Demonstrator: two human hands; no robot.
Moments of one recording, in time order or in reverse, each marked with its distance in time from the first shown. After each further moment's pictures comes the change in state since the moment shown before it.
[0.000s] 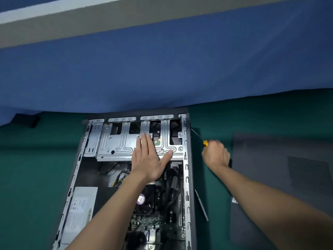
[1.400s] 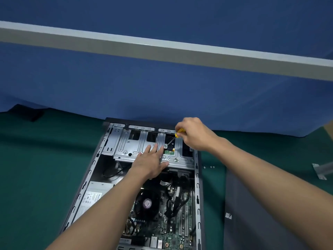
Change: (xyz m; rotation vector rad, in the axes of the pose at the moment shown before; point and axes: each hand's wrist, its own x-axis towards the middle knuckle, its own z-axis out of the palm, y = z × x) left_hand -0.007 -0.050 -0.036 0.016 0.019 0.251; right_hand -0.055 -0.158 -0.142 -0.193 -0.083 -0.828
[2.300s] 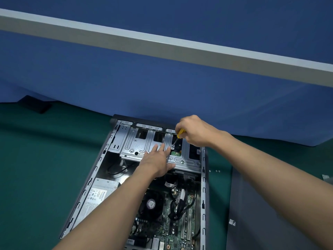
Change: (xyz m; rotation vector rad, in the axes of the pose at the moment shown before) left_hand -0.002 0.006 -0.011 -0.016 -0.042 -0.020; right_hand 0.030 -0.011 -0.006 -0.104 -0.202 -0.093
